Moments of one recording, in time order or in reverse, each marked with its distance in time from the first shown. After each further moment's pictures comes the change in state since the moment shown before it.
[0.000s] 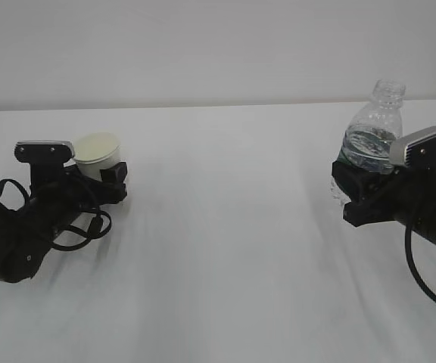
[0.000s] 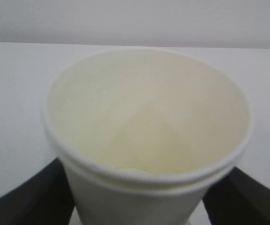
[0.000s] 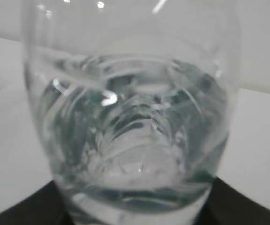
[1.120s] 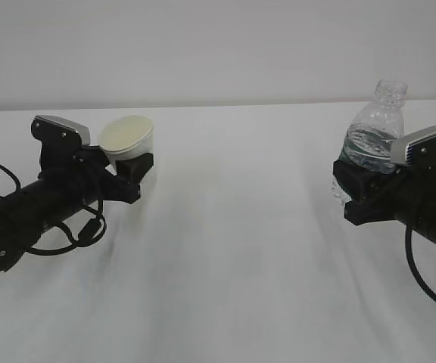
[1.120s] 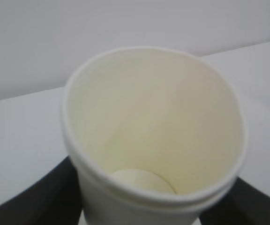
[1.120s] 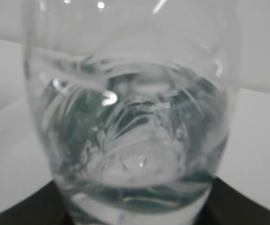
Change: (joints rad) left arm 0.001 -0.138 0.060 0.330 0.000 0.000; right arm 0.000 0.000 0.000 0.010 0.000 0.000
